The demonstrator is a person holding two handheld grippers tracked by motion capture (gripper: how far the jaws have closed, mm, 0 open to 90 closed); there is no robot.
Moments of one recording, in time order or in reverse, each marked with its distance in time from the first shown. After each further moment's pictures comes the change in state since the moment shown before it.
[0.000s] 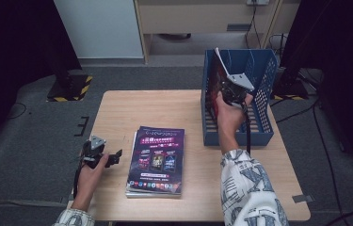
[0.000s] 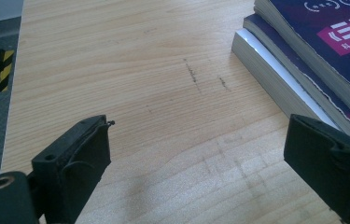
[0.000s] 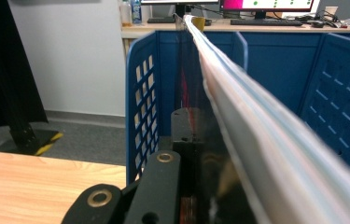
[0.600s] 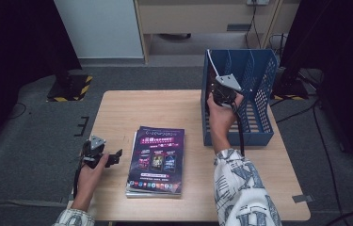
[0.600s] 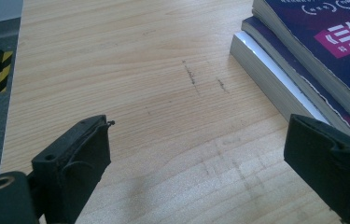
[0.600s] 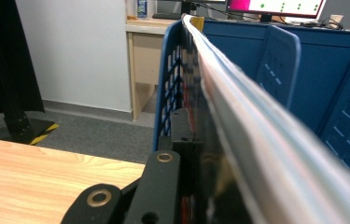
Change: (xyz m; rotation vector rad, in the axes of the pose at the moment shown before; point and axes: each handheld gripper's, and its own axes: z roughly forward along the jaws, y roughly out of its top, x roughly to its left) left arm -0.001 0.001 0.000 -0.004 -0.004 -0.001; right arm 0.025 -0.007 0.011 0.005 0.004 -0.059
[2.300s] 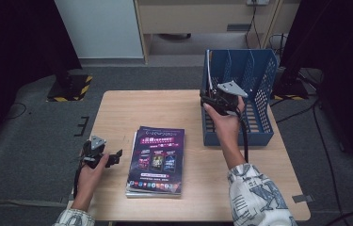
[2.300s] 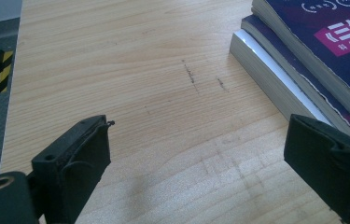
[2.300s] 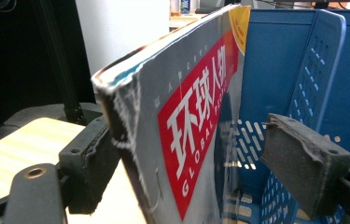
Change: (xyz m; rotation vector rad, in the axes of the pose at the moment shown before) left arm -0.001 0.000 0.000 0.005 0.002 0.006; right arm -0.002 -0.007 -0.030 0.015 0.191 0.029
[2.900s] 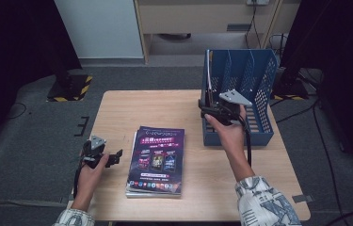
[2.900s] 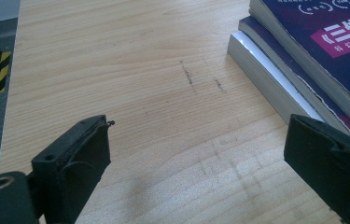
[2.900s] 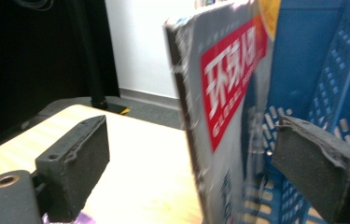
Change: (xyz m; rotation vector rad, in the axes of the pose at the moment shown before) left arm 0.000 0.001 -0.001 -0.002 -0.010 0.001; right arm 0.005 -0.014 -0.027 0.014 0.109 0.007
